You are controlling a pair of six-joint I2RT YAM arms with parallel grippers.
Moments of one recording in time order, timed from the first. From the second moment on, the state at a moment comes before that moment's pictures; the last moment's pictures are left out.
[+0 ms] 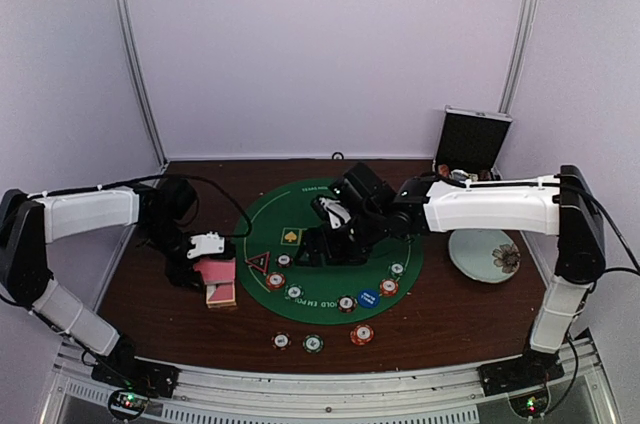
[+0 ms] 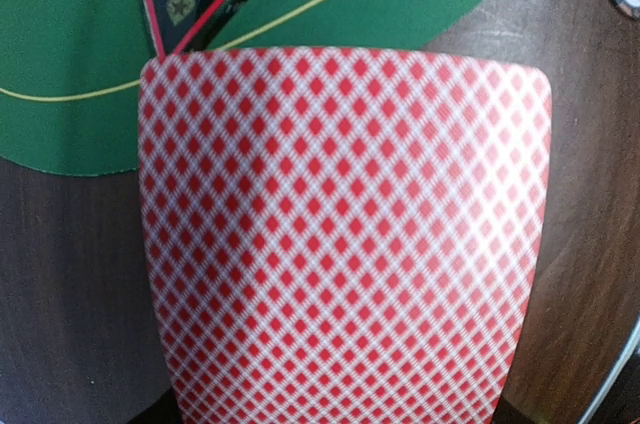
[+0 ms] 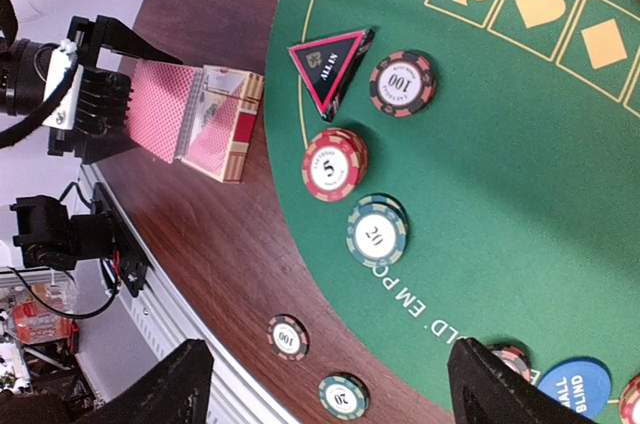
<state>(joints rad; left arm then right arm) -0.37 1.46 0.89 -0.83 0.19 1.01 0.97 1.81 1.38 -0.45 -0.26 0.68</state>
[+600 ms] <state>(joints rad) -0.38 1.44 1.04 -0.96 0.26 0.94 0.94 2.05 1.42 0.06 -0.59 0.99</state>
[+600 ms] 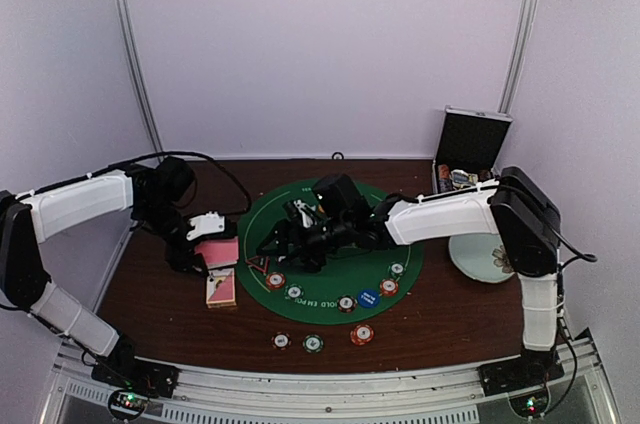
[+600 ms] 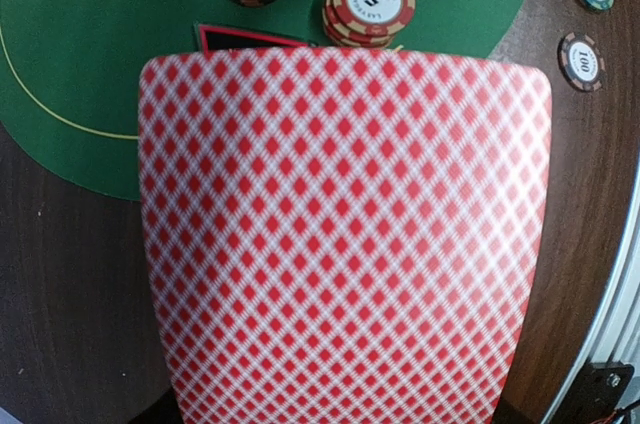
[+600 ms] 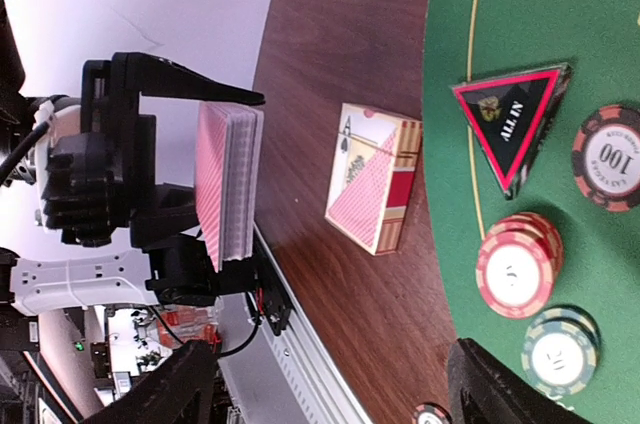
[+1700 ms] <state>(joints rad) -0.45 1.49 1.12 -0.97 0.26 0.90 0.95 2.25 1.54 0.45 -0.70 1.27</state>
